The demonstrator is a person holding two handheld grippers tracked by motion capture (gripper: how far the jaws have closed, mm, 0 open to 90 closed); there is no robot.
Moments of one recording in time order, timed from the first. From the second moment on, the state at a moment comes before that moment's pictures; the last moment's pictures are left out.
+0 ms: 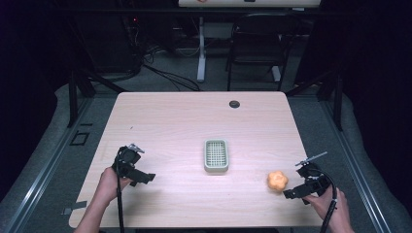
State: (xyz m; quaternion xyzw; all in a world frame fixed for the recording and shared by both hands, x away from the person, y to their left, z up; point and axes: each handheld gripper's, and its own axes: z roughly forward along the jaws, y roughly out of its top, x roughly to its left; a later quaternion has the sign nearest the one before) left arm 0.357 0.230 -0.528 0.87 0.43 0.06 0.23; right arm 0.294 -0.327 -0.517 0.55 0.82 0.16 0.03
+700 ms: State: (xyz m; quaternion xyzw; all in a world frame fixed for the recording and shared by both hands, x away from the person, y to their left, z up) left arm 0.357 0.228 -0.528 0.87 0.43 0.07 0.23; right arm 0.294 -0.321 -0.514 0.53 0.84 0.14 0.04
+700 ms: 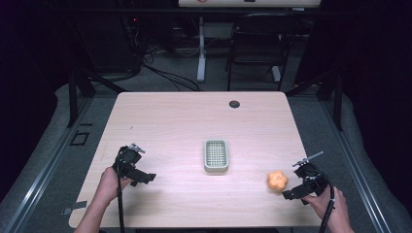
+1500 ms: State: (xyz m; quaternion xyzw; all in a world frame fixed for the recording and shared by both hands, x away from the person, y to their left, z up) left arm 0.358 0.228 -0.529 0.87 0.43 0.06 0.23; right arm 0.317 -0.294 -0.517 0.50 0.86 0.12 0.05
